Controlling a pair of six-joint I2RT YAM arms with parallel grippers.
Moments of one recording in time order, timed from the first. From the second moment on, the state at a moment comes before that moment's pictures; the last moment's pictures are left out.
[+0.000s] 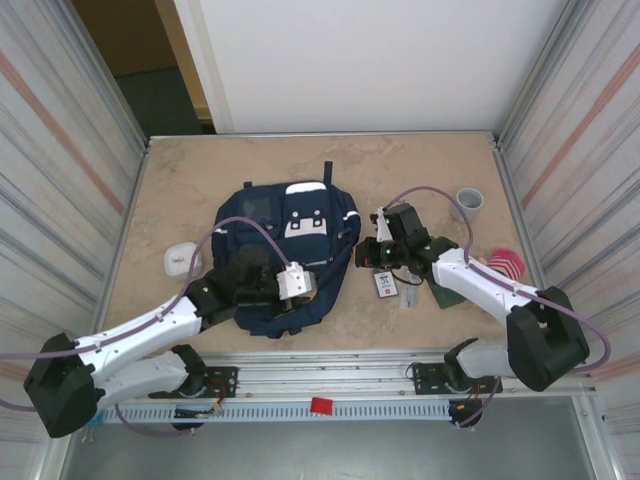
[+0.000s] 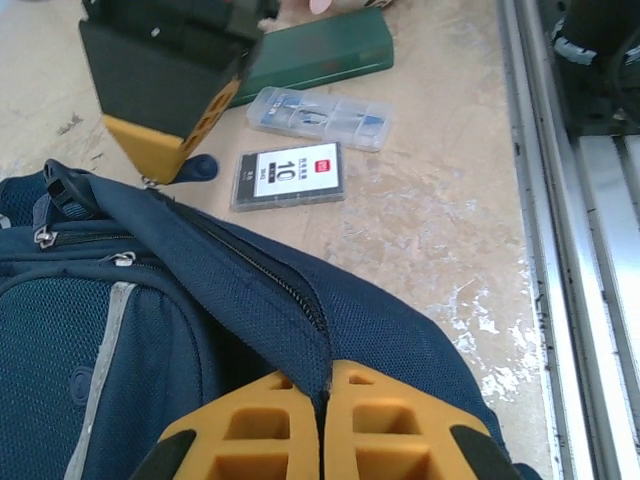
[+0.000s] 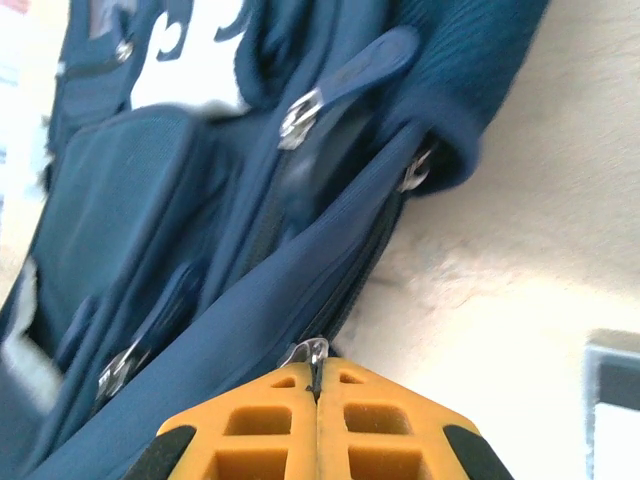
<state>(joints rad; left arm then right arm) -0.84 0.99 0.57 -0.16 0.40 0.48 0.51 1.34 0.78 -0.28 -0.32 0.59</state>
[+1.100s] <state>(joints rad) -0.83 0.94 0.62 -0.18 0.08 0.29 0.76 1.24 0.87 -0.43 -0.11 0.81</state>
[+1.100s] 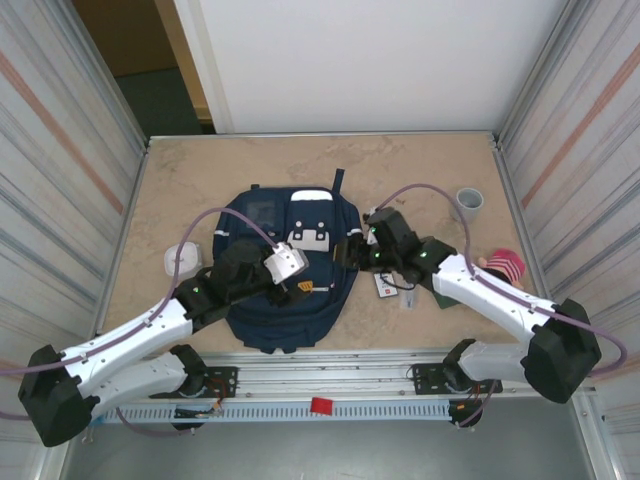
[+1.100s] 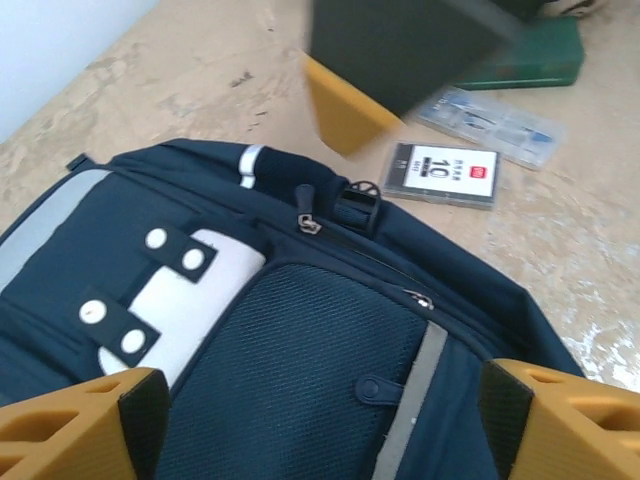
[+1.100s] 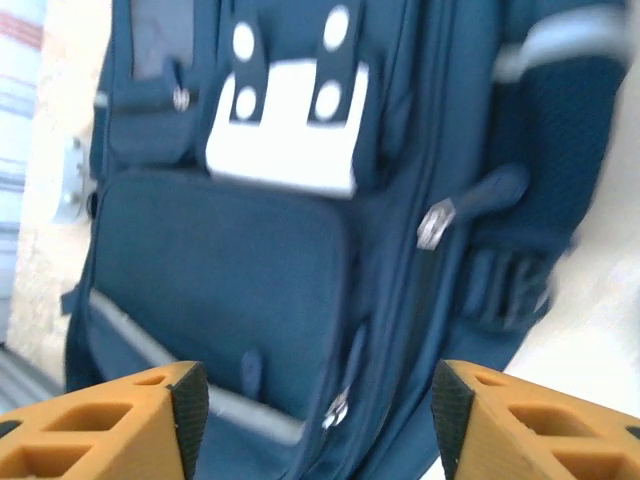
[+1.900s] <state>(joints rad) -0.54 0.88 0.58 -0.24 0.11 -0.04 0.85 1.54 0.83 -0.28 -0.03 1.03</state>
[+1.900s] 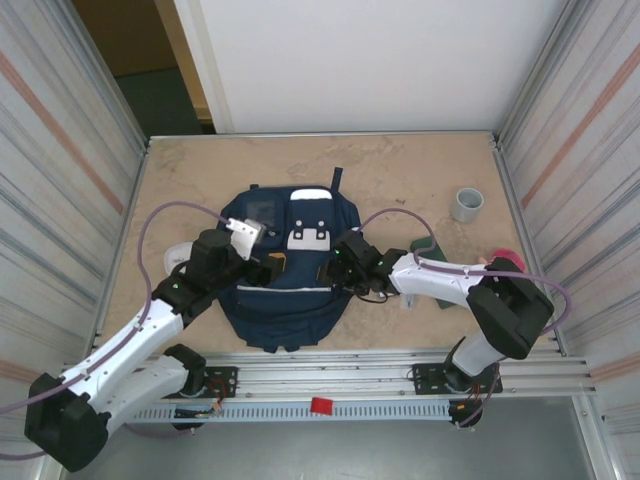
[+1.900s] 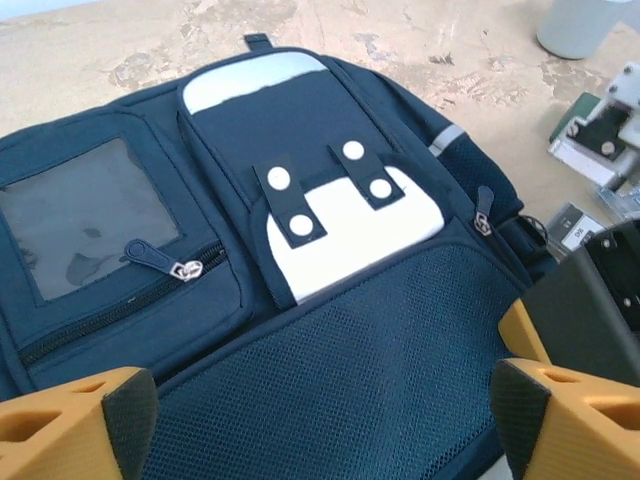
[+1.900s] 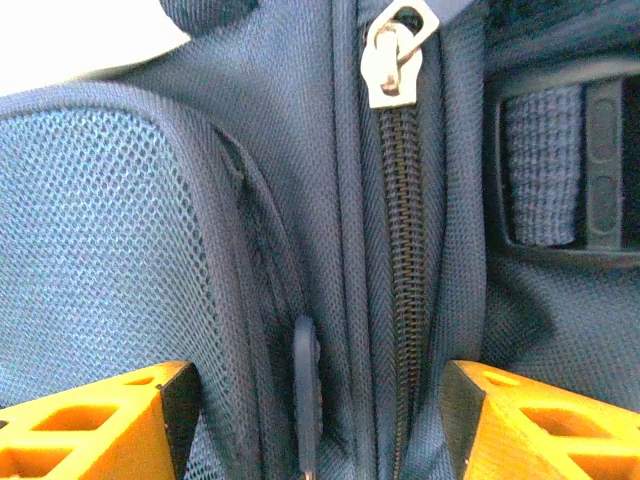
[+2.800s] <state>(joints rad) -0.77 1.20 0.74 -0.66 0.11 0.85 0.87 1.27 0.61 -0.26 -0.08 1.10</state>
